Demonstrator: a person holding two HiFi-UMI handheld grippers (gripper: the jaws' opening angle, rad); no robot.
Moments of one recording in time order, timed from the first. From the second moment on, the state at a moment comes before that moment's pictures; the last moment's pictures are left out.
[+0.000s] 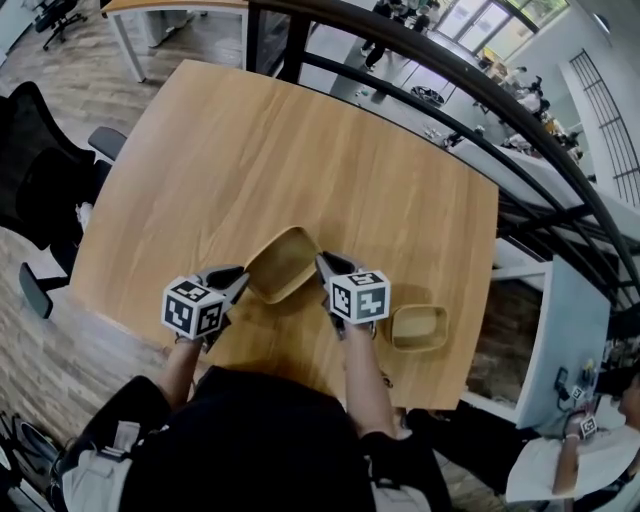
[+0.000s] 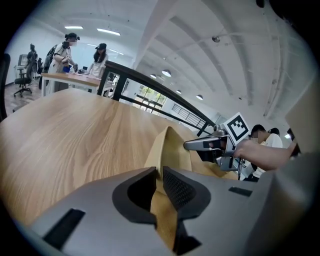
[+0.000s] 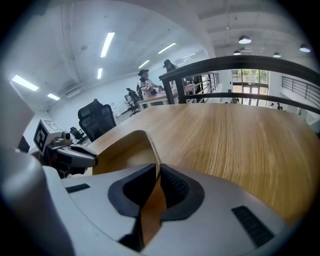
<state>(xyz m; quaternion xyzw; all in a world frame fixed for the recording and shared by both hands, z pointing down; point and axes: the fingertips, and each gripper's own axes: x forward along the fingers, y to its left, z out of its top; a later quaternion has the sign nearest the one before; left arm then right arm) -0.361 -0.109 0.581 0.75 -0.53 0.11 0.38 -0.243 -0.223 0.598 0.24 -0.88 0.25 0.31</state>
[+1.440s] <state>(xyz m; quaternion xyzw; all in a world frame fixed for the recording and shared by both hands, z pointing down) -0.174 -0.123 0.523 0.84 -0.43 0.19 0.29 -0.026 -0.185 0.533 0.36 -0.87 0.26 0.21</state>
